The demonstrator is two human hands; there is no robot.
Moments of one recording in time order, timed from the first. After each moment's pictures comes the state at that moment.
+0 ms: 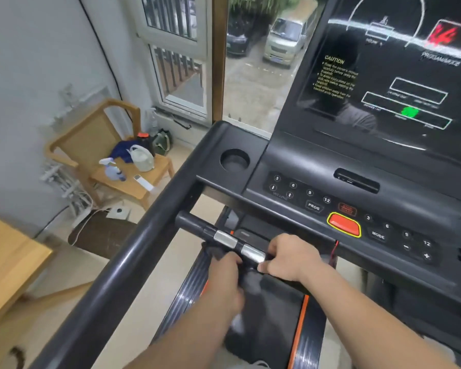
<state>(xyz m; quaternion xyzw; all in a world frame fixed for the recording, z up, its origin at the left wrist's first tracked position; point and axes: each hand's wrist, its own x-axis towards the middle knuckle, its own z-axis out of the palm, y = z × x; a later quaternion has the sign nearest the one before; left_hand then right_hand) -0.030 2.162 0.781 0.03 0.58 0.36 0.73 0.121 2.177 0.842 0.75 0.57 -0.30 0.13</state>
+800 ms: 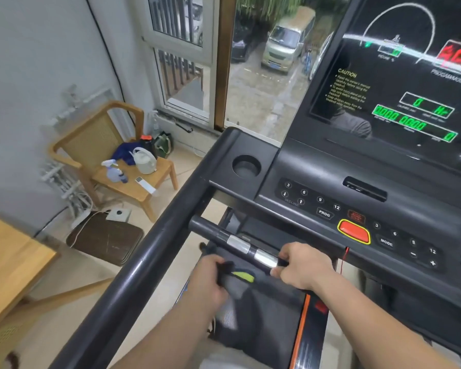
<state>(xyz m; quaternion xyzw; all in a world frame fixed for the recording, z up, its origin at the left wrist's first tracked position) -0.090 2.187 0.782 -0.06 0.57 0.35 0.74 0.109 2.174 0.849 0.76 0.56 -0.27 0.17</state>
